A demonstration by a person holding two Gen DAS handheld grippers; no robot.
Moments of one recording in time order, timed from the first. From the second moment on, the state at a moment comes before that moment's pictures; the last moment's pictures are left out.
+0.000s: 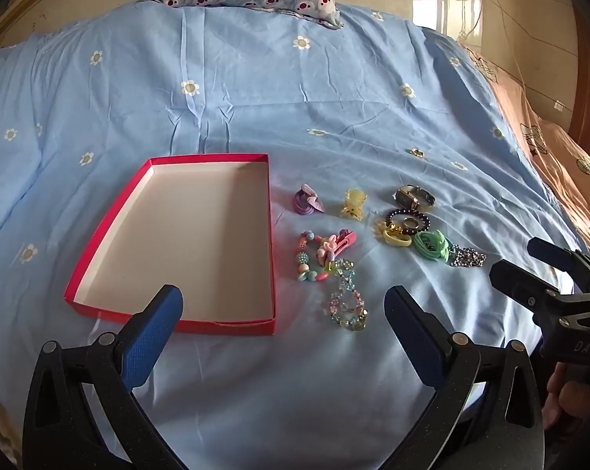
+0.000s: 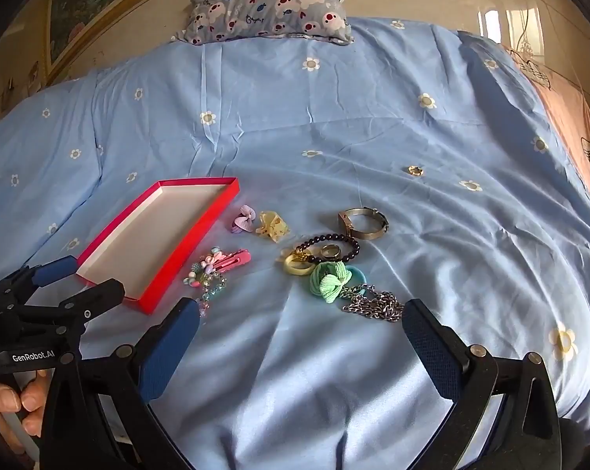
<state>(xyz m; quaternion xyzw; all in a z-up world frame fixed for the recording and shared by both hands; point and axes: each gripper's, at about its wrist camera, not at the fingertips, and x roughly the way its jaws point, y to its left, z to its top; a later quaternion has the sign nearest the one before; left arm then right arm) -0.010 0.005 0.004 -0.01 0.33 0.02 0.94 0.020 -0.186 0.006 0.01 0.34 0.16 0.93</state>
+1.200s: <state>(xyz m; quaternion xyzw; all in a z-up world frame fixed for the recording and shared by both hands) -0.014 0.004 0.009 -0.01 0.33 0.02 0.95 0.016 -0.182 0.011 0.01 0.32 0.18 0.93</state>
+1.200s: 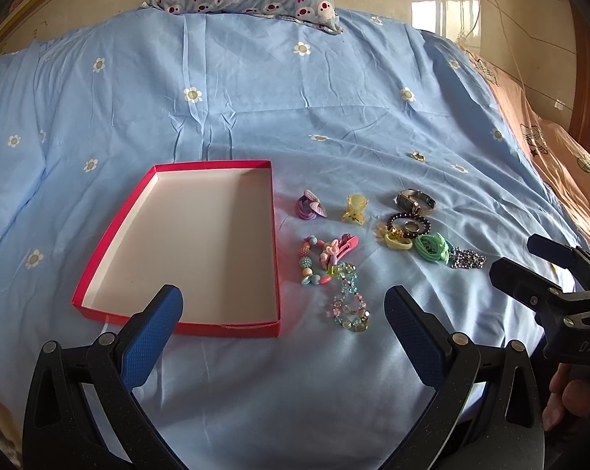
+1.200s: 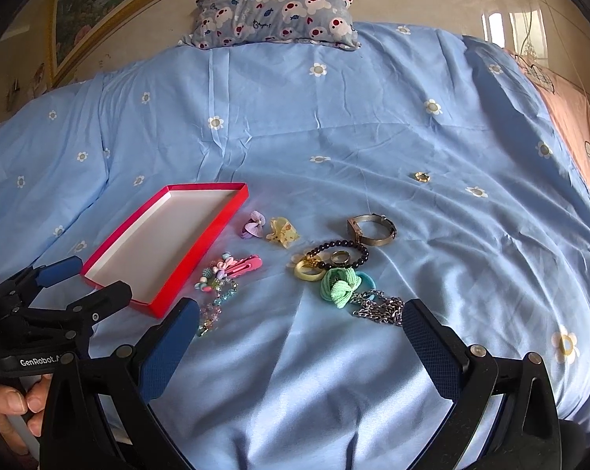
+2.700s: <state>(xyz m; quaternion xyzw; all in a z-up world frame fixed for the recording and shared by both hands) -0.002 0.007 0.005 -0.03 0.34 0.01 0.94 0.024 -0.178 0.009 0.02 0.33 0.18 0.93</state>
